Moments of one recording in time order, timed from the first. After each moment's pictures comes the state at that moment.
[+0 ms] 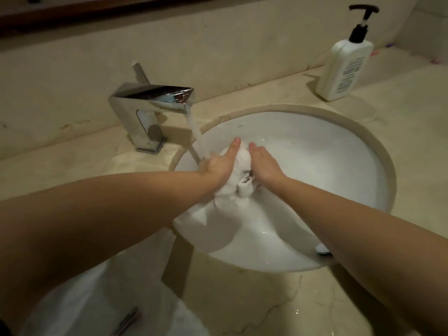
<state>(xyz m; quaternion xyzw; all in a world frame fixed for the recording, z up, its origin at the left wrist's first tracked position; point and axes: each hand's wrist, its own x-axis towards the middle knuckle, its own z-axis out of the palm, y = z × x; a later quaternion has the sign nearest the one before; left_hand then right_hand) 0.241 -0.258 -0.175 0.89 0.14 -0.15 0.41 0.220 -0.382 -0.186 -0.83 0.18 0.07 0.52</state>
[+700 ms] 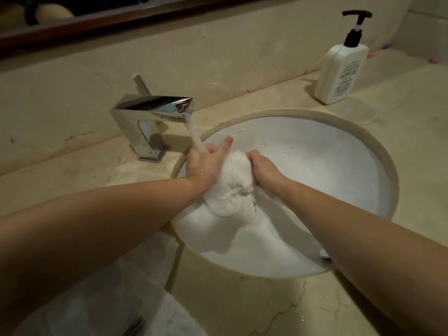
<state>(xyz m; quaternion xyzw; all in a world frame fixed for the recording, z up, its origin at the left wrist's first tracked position) 0.247 -0.234 -0.163 0.85 0.08 0.01 0.51 0.228 -0.383 -0.191 -0.73 0.16 0.11 0.66</state>
